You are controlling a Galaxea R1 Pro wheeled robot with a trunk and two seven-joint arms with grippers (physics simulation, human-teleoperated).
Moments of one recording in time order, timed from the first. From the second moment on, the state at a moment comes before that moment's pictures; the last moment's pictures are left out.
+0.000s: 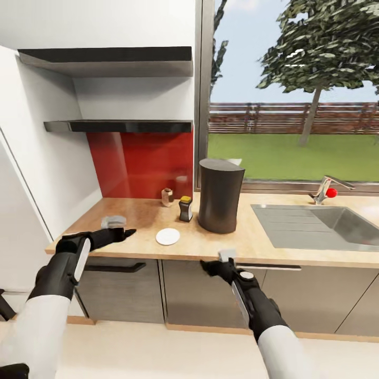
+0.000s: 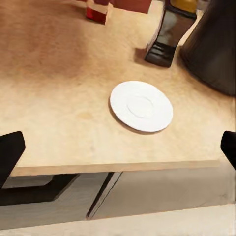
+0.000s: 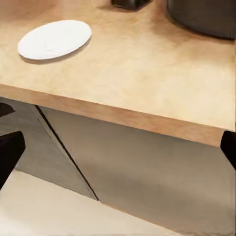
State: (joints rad) left arm -0.78 0.11 0.19 -1.06 -0.02 0.71 -0.46; right arm -0.64 0.17 -0.05 -0.79 0.17 0.22 0.26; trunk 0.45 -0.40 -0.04
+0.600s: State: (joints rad) left arm -0.93 0.12 0.17 -0.72 -0.07 0.82 -0.46; right arm -0.81 0.17 -0.01 -0.75 -0.09 0.57 0.23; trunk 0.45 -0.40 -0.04
